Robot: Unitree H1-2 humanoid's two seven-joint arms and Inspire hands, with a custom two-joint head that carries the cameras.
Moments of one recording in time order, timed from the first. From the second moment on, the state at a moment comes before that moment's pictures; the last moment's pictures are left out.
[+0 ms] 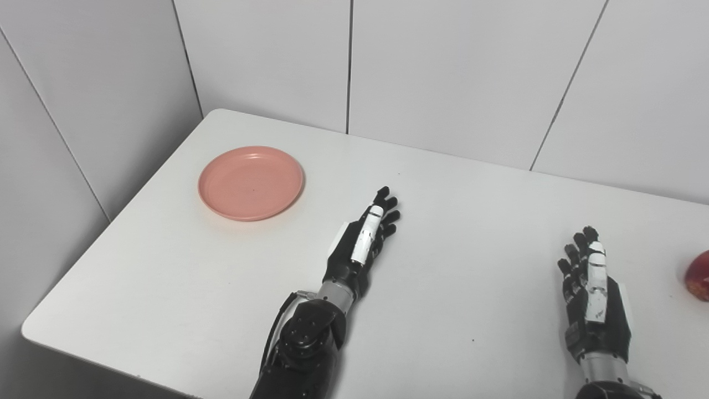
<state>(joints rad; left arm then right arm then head) -0.16 -0.15 -0.08 0.06 -0.11 0.14 -0.02 -0.13 -0.01 -0.08 -0.04 0.19 0.14 0.04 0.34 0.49</state>
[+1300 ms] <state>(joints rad) -0.18 -0.09 -0.09 -0.12 -0.09 0.25 -0.06 -0.12 0.00 -0.07 -0.08 0.18 0.13 0.02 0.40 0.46</state>
